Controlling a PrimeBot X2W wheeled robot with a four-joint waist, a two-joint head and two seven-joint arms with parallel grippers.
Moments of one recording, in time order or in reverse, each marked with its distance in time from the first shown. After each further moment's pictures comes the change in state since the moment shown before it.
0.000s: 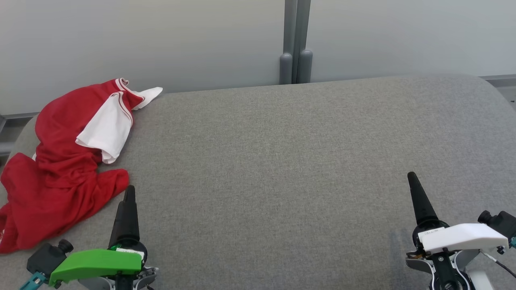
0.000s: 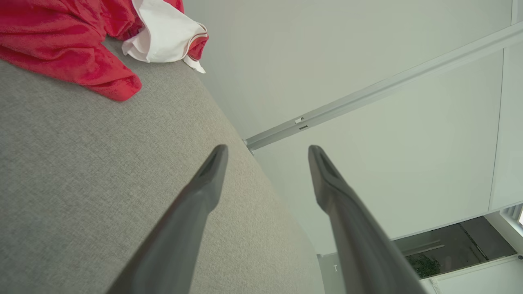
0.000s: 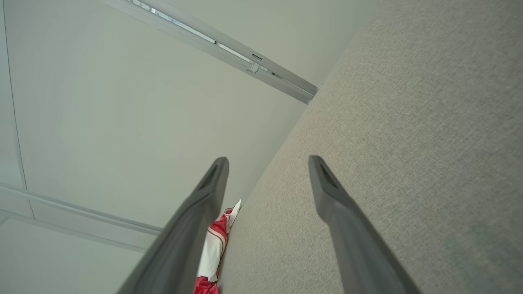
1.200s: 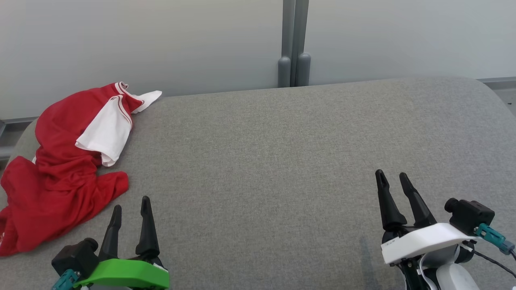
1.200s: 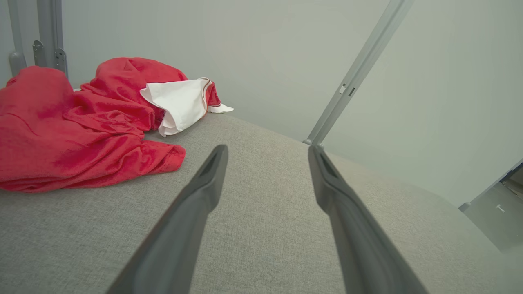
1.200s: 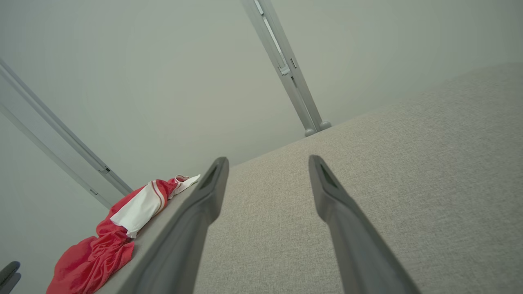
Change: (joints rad) left arm 0.035 0.015 -0.052 0.009 0.684 0.052 -0.097; right arm -0.003 -0.005 0.116 -0.048 -0.584 0.000 -0.119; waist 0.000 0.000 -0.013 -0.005
